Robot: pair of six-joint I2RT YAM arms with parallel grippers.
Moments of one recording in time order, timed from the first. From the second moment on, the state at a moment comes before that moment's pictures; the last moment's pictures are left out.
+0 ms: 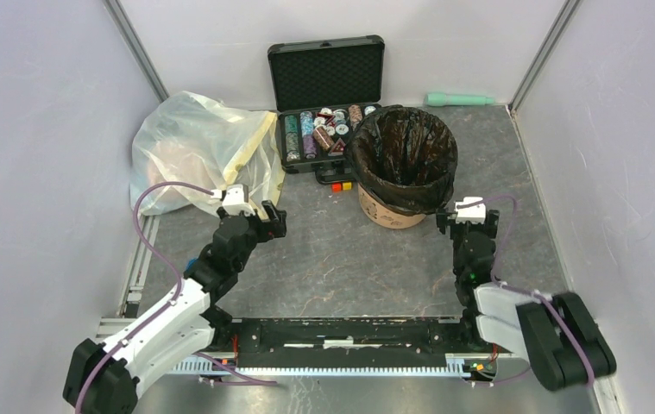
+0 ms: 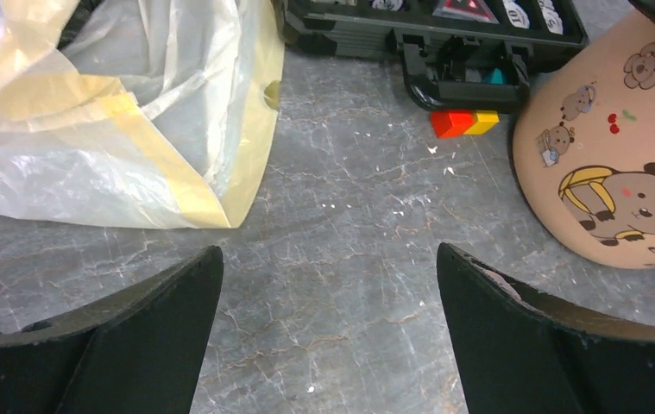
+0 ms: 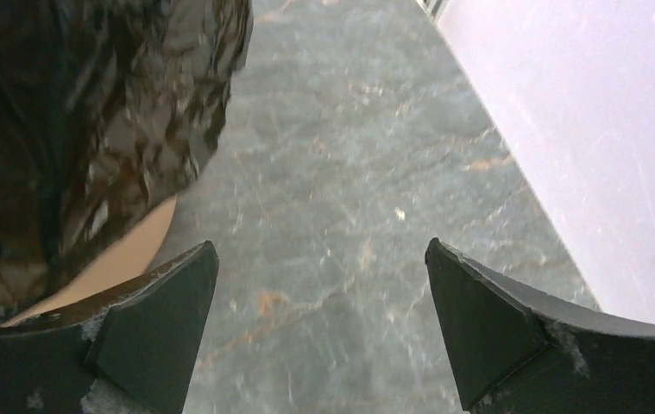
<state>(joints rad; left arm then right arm) -0.54 0.75 0.35 0.06 -0.35 -0.47 0.24 1.04 0.01 0.91 0.45 -0.19</state>
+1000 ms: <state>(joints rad) -0.28 1.25 0.15 0.84 -0.42 0.02 0.21 1.40 0.01 1.45 0.46 -0.28</state>
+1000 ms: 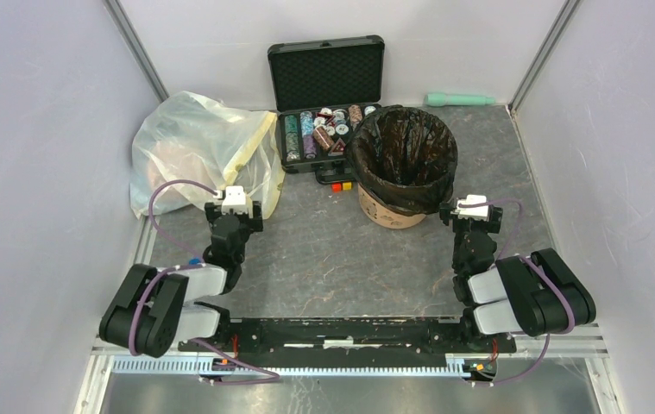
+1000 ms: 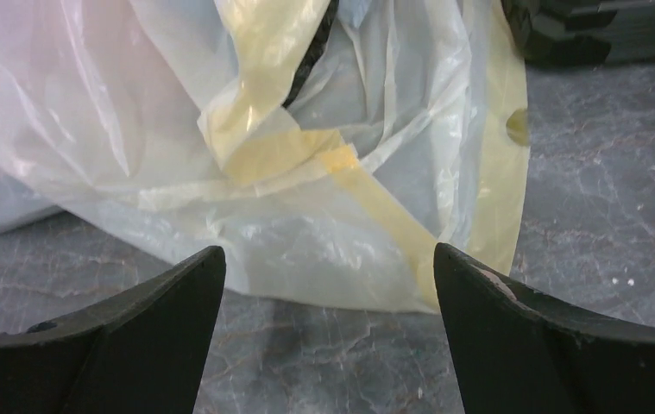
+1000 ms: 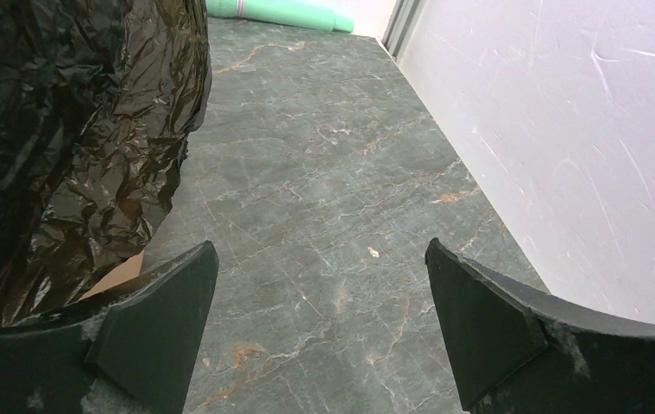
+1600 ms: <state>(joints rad) -0.14 1.48 0.23 1.07 -0.29 0.05 0.21 1.40 0.01 1.45 0.46 -0.28</state>
